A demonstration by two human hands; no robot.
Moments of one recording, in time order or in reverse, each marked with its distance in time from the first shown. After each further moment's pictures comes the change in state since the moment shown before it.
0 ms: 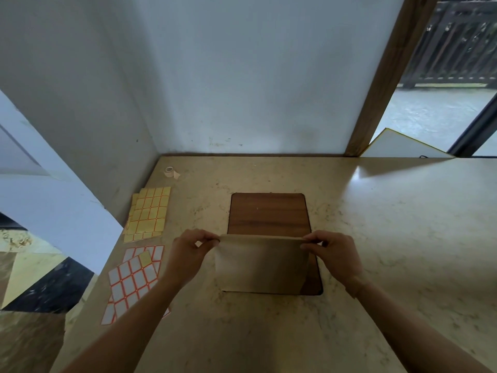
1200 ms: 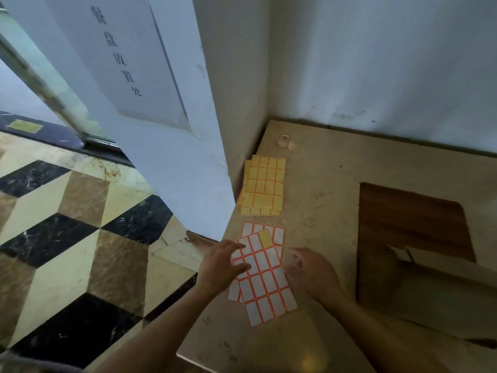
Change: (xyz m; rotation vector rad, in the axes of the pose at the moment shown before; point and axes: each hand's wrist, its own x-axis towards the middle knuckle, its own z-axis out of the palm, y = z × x) left_hand -0.057 -0.241 -0.128 0.209 -0.206 -0.434; right_hand 0.006 -0.176 0.327 -0.213 -0.516 -0.062
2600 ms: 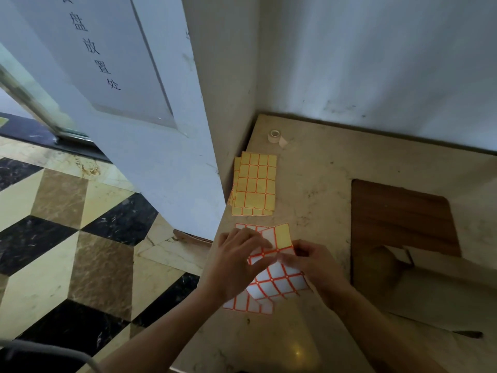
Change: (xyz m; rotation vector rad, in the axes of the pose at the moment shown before) left_hand 0.003 0.050 -0.017 -0.047 0.215 0.480; right_hand -0.003 -0.032 -0.033 0.706 -0.047 0.258
